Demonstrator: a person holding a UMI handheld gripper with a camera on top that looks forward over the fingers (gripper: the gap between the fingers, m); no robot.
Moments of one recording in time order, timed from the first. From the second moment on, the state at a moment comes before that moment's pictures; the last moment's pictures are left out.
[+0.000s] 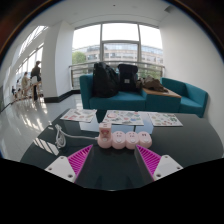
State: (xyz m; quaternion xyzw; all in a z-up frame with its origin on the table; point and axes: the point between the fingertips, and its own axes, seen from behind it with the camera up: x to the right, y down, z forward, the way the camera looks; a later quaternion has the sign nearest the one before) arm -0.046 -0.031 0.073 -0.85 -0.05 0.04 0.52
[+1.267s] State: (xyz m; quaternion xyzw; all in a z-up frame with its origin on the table) arm 0.215 0.055 0.109 -0.82 0.07 -0.06 0.56
